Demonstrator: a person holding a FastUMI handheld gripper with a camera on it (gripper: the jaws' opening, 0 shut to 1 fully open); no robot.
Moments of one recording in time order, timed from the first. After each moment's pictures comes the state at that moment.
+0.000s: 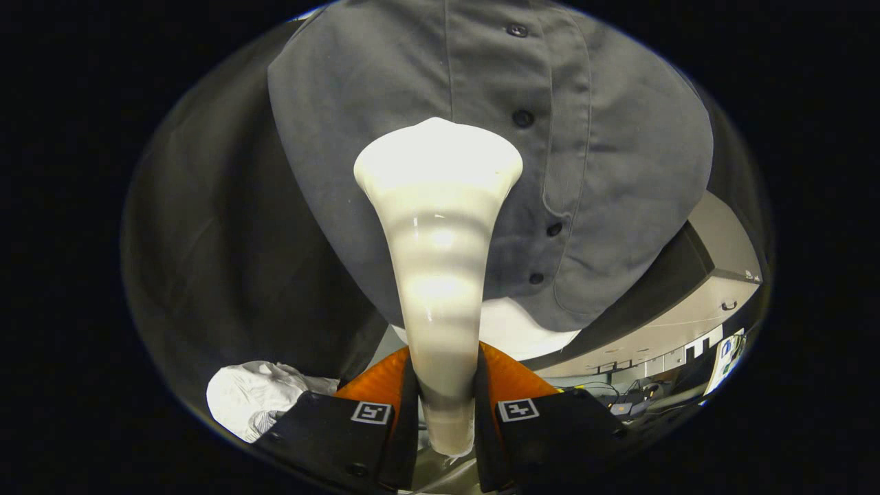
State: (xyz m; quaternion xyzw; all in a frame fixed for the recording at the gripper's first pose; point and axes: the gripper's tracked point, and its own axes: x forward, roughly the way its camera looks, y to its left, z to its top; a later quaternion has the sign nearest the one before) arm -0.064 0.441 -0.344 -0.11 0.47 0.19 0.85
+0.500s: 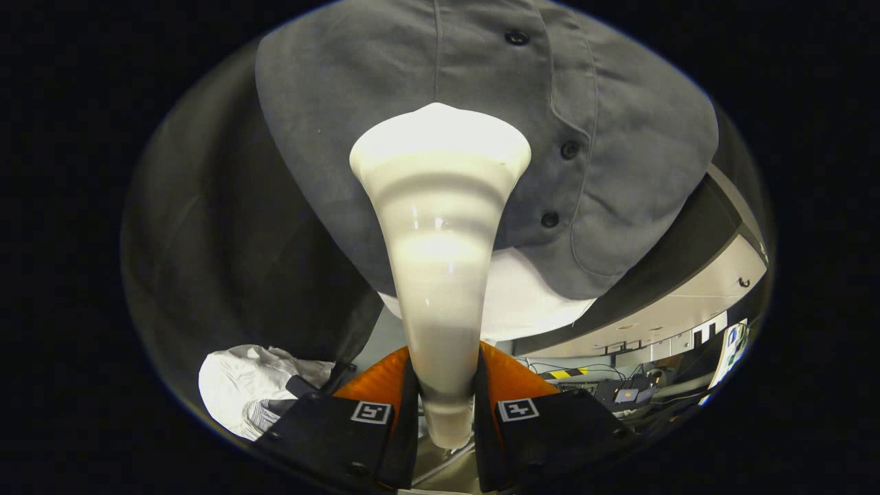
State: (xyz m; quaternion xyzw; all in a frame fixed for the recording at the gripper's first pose) arm -0.083 0.422 -0.407 -0.11 0.52 0.18 0.83
